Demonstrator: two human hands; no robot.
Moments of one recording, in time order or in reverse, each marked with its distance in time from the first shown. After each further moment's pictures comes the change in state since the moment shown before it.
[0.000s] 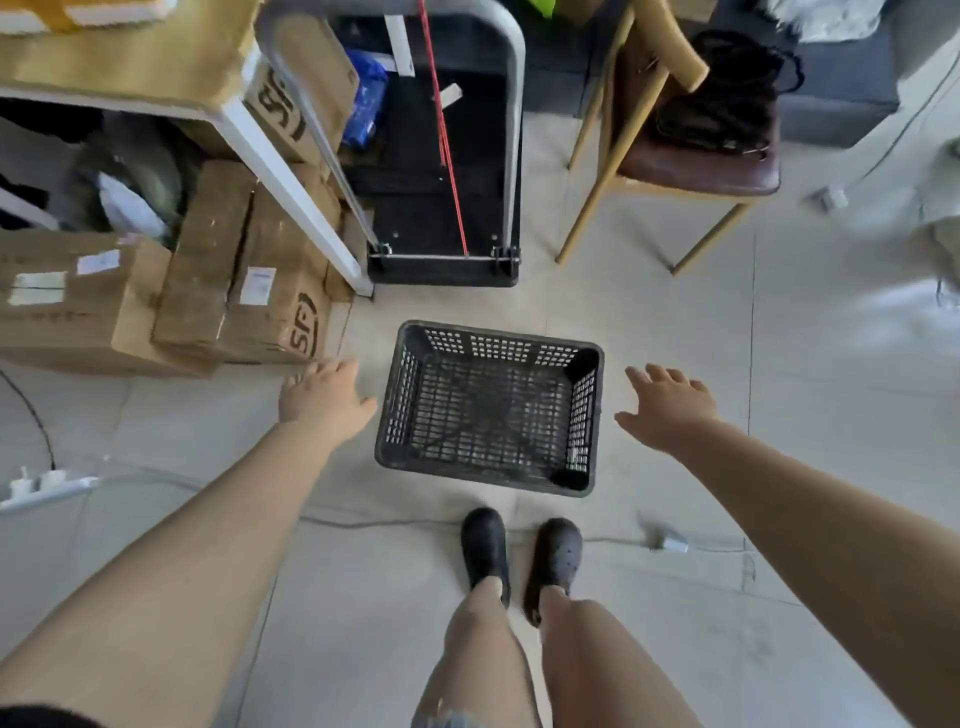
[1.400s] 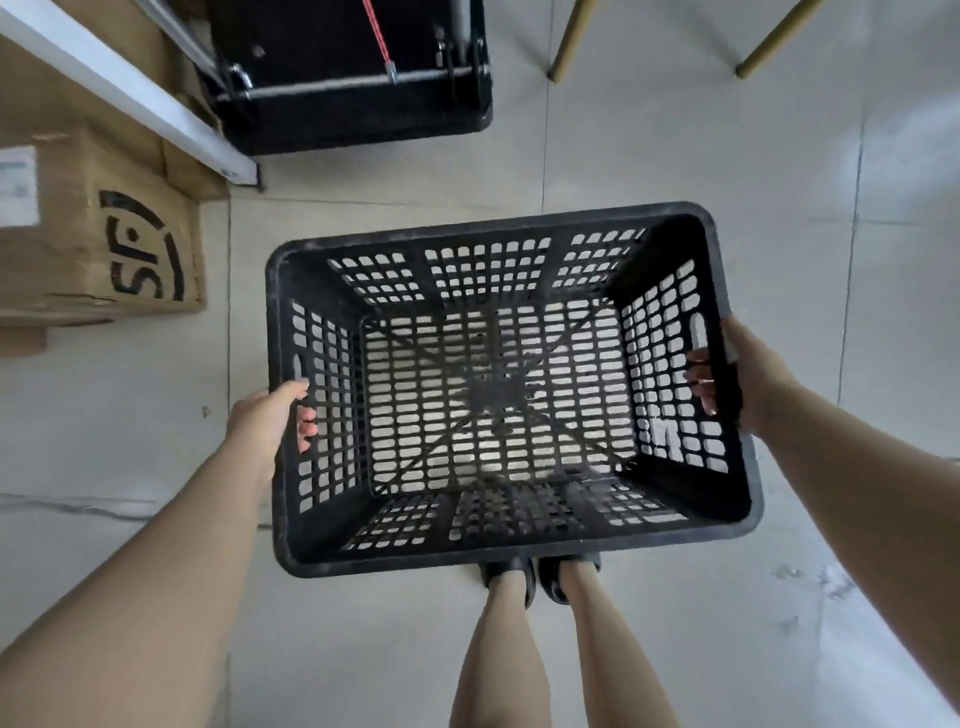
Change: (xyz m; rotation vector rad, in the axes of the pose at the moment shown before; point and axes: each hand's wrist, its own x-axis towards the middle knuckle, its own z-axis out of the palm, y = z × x) left_hand 0.232 0.009 0.292 -1.265 -0.212 -0.671; right_hand 0.240 0.038 0.289 1.691 -0.219 0.771
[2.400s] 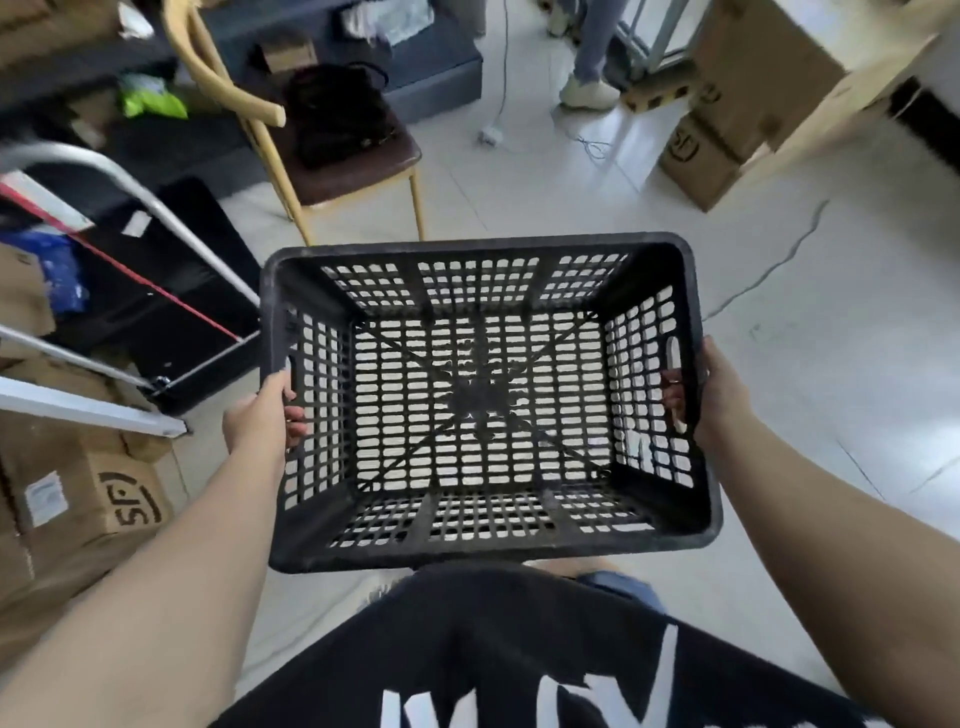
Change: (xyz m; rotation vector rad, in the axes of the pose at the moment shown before) left_hand -0.486 0.081 -0.015 0.003 -0.216 0.495; right_hand -0.438 0.114 -0.316 0.725 0.384 -0.302
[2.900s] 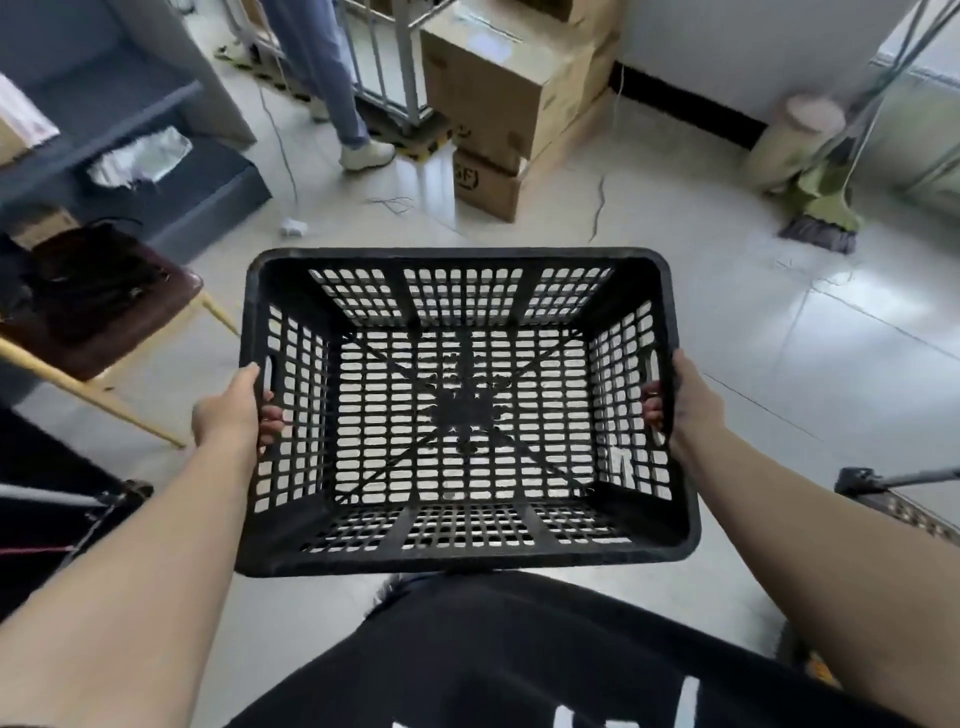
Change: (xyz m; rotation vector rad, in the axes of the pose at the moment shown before) left_hand -0.107 0.051 0.248 0.244 -0.322 0.207; right_hand 0.050 -0.002 -0.236 0.458 0.320 0.005
